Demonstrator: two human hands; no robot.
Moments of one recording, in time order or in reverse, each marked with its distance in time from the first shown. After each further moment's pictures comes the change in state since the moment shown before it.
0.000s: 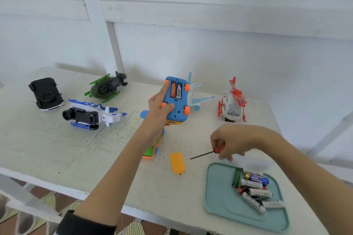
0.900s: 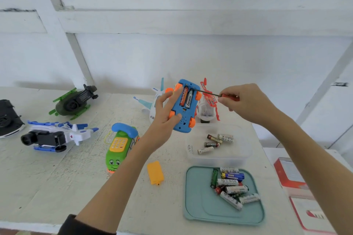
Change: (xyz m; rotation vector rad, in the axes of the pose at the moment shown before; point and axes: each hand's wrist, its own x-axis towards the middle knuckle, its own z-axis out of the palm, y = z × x) left_hand 0.008 -0.005 0.066 0.287 -0.306 0.256; right_hand -0.054 0.062 -0.029 0.222 1.025 0.130
